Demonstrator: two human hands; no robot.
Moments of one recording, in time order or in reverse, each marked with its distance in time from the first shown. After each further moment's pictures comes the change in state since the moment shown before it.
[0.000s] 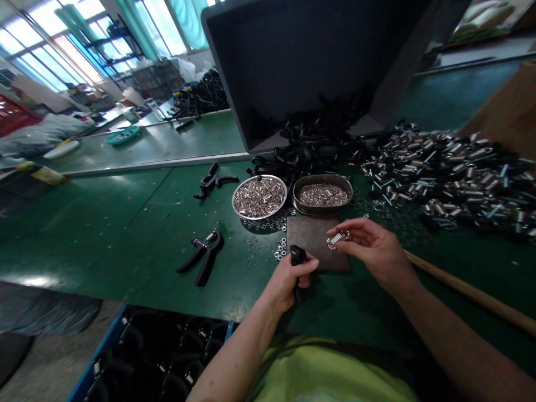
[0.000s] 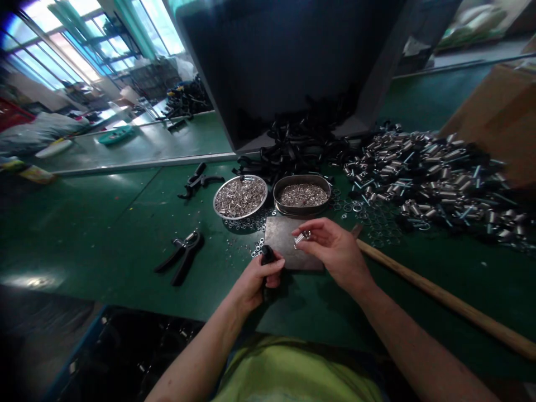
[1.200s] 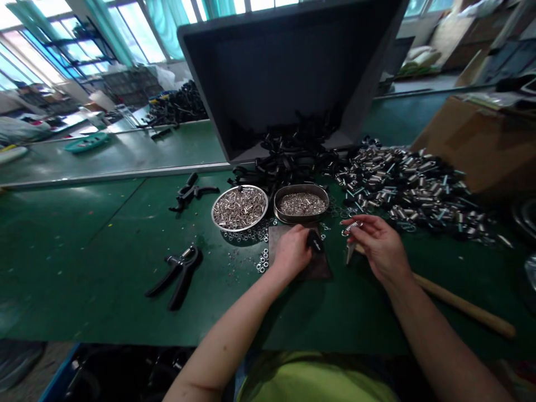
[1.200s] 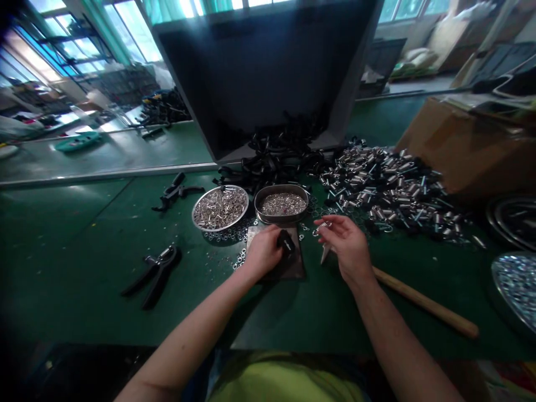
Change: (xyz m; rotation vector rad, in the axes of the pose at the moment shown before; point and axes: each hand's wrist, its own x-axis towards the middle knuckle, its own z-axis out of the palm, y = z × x) left_hand 0.070 0.029 0.042 1.610 0.049 0.677; right_hand 0.016 0.025 -0.055 0.200 0.411 0.071
